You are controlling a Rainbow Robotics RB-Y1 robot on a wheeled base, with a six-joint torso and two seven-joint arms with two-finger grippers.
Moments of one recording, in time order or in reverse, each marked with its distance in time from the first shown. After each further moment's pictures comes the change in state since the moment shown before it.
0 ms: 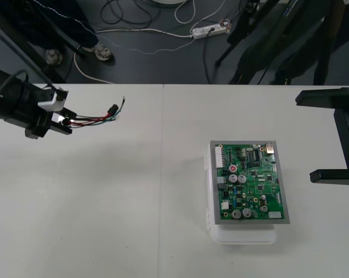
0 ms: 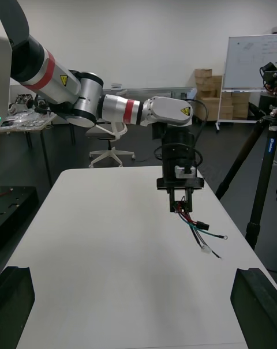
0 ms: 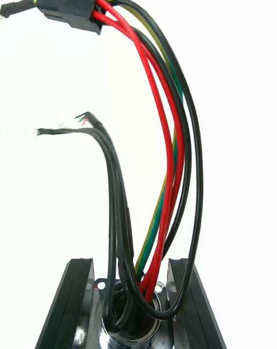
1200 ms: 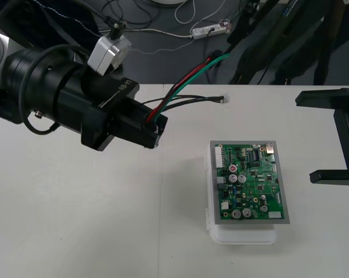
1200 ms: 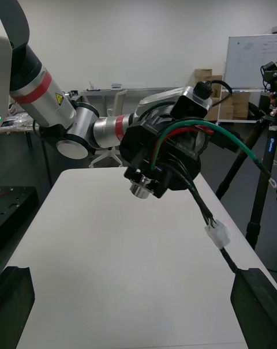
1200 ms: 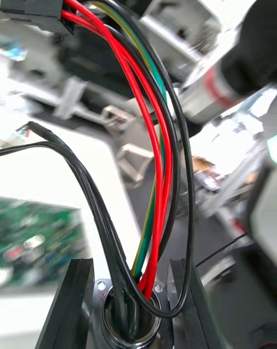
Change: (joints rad) right arm 0.002 0.000 0.000 -0.001 0.000 -0.001 0.000; left arm 0.070 -0.361 0.165 -0.491 0.418 -0.137 0.829
